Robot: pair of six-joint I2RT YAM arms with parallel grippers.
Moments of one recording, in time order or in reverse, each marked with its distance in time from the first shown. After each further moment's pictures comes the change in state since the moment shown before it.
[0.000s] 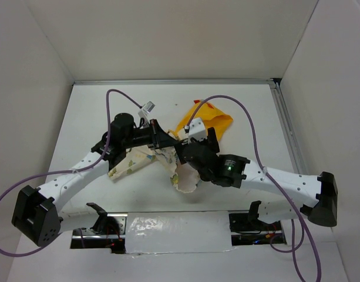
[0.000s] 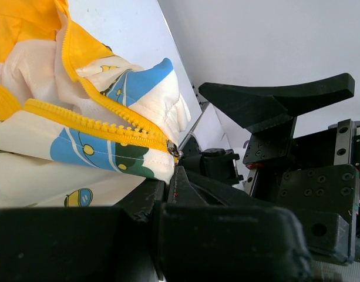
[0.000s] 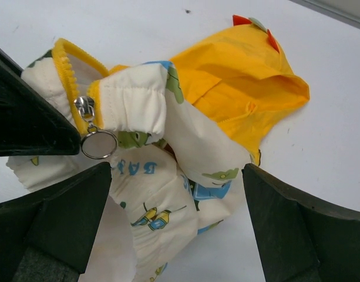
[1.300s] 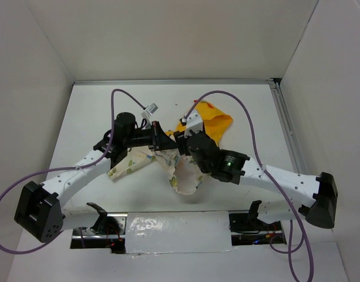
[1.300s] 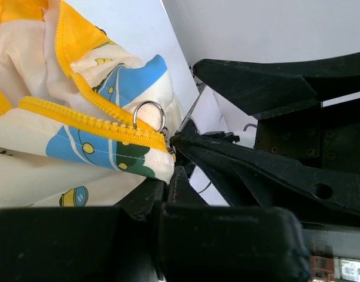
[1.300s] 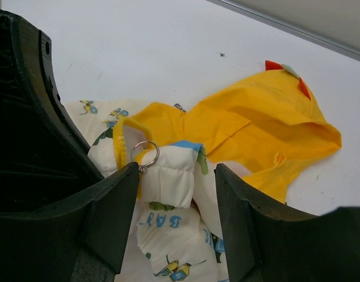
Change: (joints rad) left arm 0.011 0.038 0.000 0.002 0.098 0.019; right arm -0.069 0.010 -0.011 0.254 -0.170 -0.150
